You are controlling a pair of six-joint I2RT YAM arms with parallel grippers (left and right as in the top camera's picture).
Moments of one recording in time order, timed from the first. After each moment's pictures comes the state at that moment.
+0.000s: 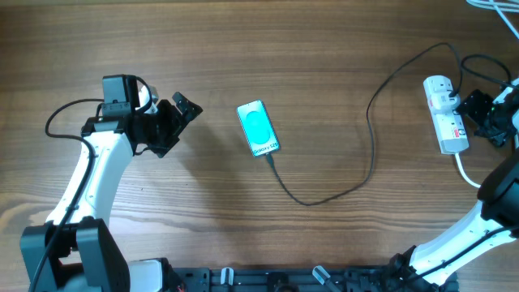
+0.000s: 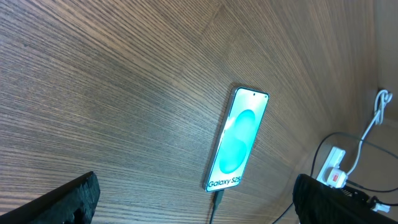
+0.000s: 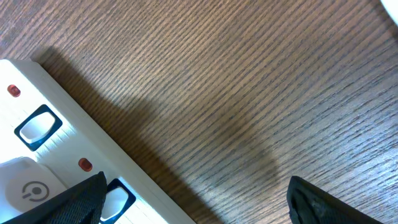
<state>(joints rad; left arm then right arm) 0.09 1.53 0.98 -0.60 0.50 -0.67 -0.63 2.06 1.41 -0.58 -0.14 0.12</state>
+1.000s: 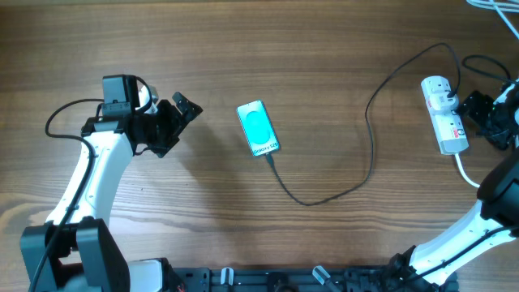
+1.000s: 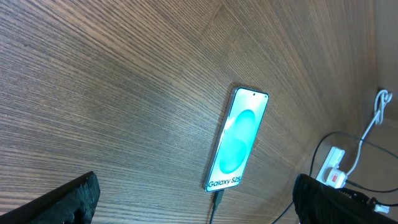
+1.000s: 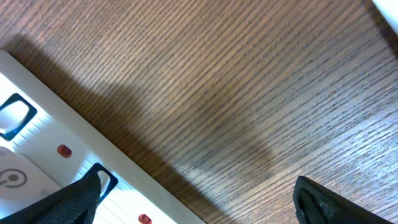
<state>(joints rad) 0.09 1.53 0.98 -0.60 0.50 -0.67 -0.62 2.07 1.46 -0.69 -0.08 0.12</state>
